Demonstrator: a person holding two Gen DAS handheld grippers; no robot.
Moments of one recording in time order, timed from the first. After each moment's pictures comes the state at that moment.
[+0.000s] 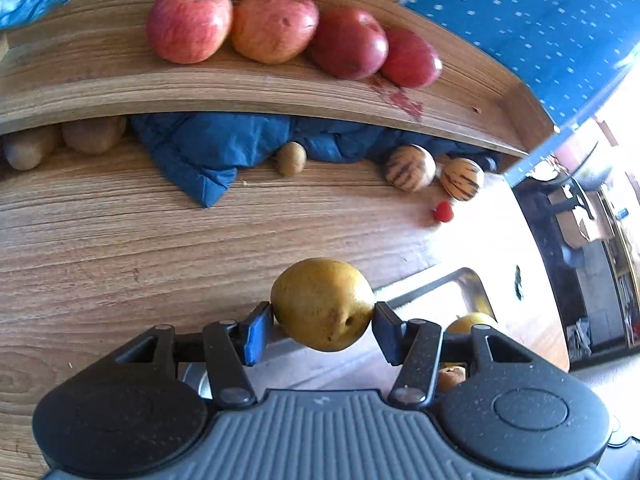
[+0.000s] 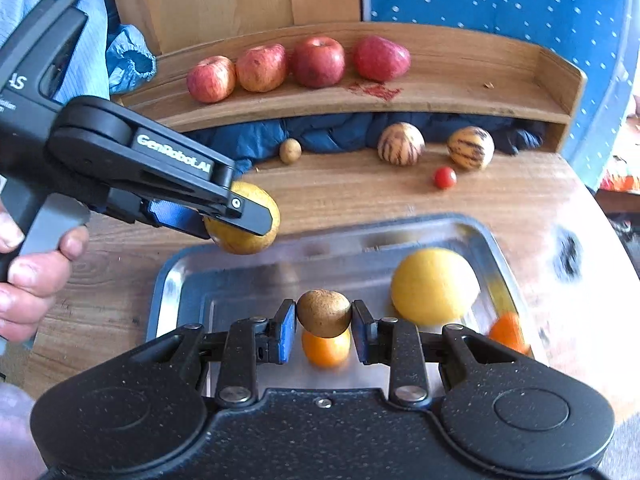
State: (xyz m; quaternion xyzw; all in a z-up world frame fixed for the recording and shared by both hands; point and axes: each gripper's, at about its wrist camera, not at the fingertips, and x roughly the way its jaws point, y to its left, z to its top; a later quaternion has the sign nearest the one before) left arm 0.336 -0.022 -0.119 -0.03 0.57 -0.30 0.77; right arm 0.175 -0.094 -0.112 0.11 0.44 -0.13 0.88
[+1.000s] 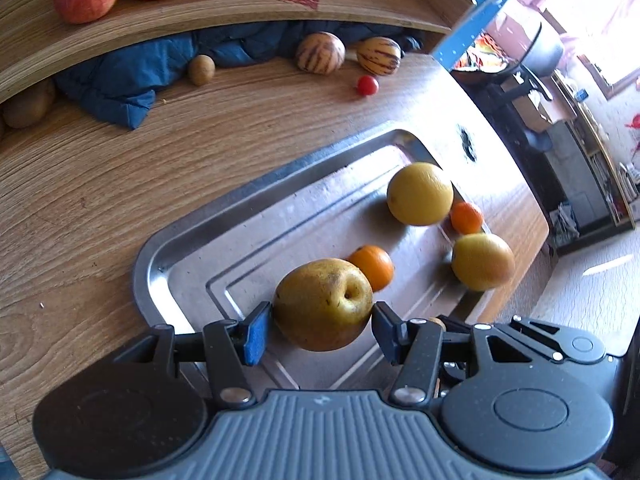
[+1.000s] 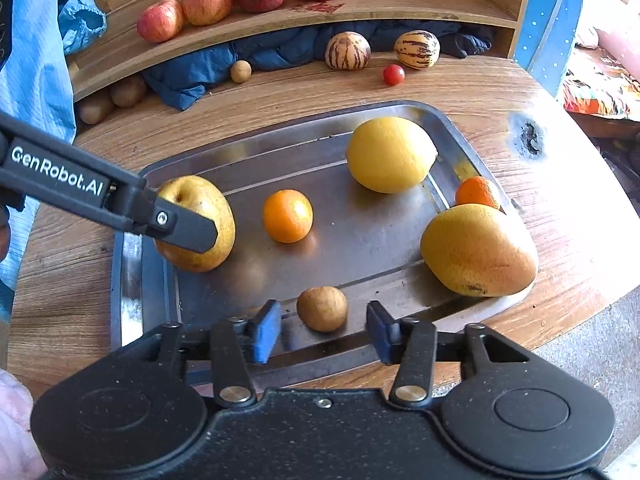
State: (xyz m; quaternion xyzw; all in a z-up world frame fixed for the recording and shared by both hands) left arm 0.274 -0.025 -0.119 0.08 0.60 -0.39 0.69; right arm 0.136 -0.089 -0.135 0.15 0.50 -0.19 0.83
